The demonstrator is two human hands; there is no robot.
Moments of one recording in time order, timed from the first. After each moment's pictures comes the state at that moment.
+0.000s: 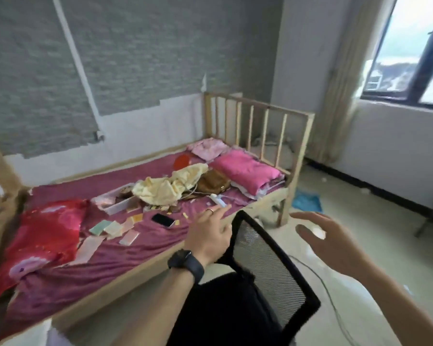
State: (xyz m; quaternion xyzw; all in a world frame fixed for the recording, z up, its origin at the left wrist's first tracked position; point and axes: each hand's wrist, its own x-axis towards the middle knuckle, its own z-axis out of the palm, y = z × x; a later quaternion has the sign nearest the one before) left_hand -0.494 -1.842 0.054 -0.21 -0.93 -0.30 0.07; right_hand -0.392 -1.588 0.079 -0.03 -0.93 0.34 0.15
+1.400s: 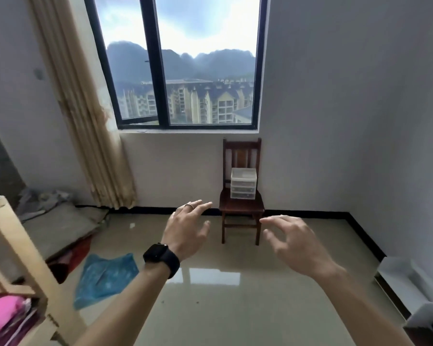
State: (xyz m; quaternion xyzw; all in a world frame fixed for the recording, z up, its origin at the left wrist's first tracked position) left_hand -0.657 -0.877 0.075 -0.61 -0.74 -0.29 -0.01; right_hand -0.397 -0.807 0.083 -0.44 -0.84 0.17 0.26
